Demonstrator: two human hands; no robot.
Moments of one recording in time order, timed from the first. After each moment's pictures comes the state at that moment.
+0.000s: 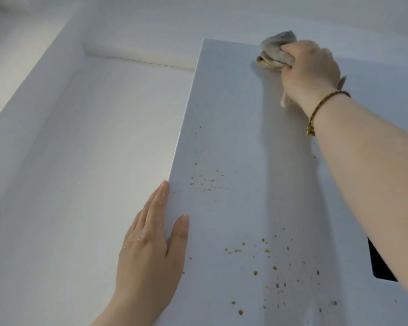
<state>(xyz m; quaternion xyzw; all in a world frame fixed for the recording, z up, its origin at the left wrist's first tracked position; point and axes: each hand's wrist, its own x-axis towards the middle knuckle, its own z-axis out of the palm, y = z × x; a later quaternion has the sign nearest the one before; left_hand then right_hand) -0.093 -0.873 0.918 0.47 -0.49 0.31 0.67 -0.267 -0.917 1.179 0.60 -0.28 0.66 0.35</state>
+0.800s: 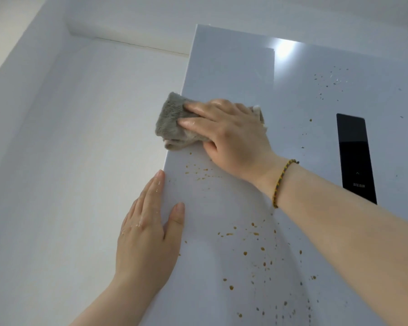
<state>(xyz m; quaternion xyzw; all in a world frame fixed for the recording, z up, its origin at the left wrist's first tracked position) -0.096 -0.871 0.917 0.48 -0.48 0.31 0.67 -0.203 -0.911 1.067 0.68 0.01 0.51 0.53</state>
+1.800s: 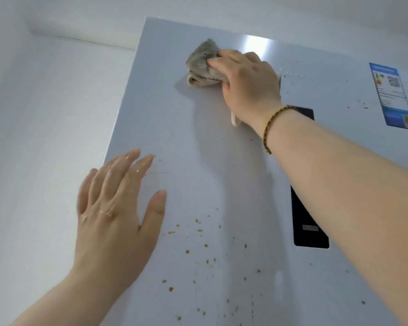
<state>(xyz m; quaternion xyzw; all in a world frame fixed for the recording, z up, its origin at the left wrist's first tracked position) -0.138 -0.870 0.939 0.44 -0.48 0.47 0.59 -0.285 -0.930 1.135 0.65 -0.20 0.55 0.48</state>
